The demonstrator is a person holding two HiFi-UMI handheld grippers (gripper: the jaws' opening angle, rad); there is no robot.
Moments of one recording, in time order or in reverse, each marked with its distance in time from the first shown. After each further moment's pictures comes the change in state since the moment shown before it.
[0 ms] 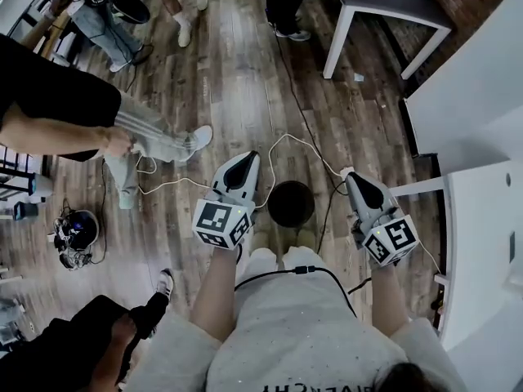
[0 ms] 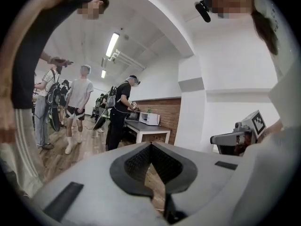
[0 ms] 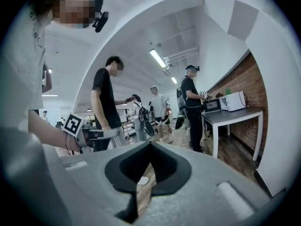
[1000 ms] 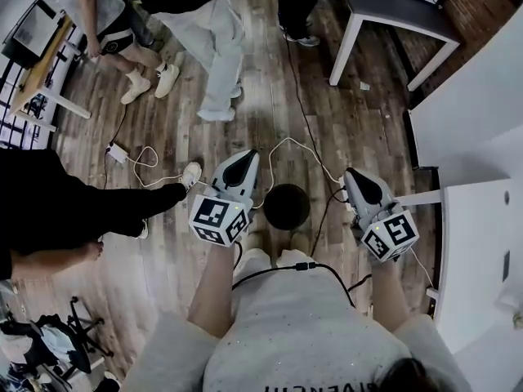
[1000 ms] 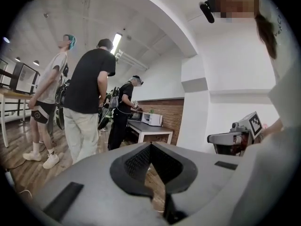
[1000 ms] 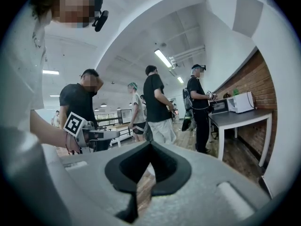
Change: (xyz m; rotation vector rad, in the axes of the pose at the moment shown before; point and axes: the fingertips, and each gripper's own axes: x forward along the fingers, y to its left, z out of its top) left arm 0.016 -0.016 0.012 -0.017 -0.004 0.044; right arm 0.006 -0.027 0.023 -0.026 -0.004 0.091
